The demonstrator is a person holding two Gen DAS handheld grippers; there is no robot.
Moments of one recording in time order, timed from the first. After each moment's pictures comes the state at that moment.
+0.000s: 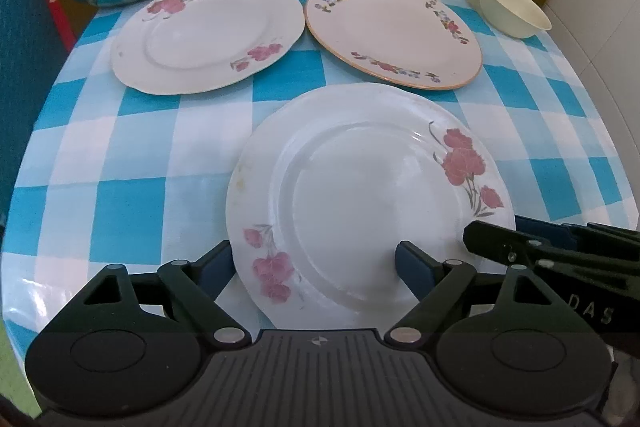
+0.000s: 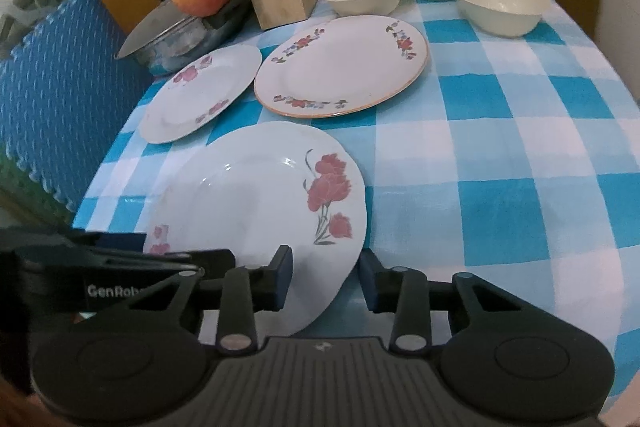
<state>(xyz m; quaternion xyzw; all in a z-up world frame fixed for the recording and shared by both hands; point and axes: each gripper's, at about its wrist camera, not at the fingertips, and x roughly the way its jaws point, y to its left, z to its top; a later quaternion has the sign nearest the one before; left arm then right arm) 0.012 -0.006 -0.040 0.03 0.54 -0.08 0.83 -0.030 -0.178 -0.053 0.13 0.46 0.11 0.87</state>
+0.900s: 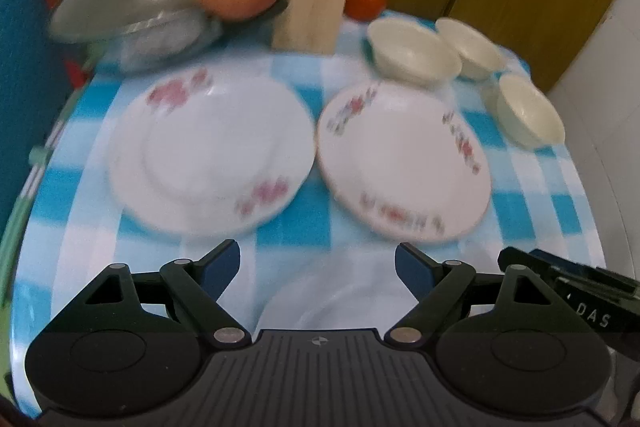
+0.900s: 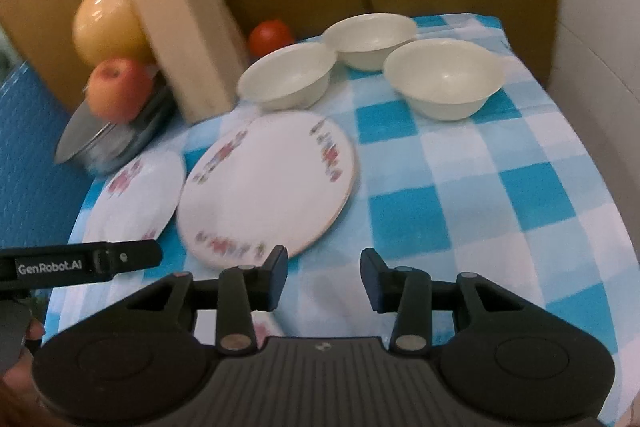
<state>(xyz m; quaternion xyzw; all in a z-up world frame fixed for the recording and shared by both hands) 0.095 -0.011 0.000 -0.02 0.50 -0.07 0.86 0.058 -0.230 -0.027 0.17 0.42 0.02 0.89</state>
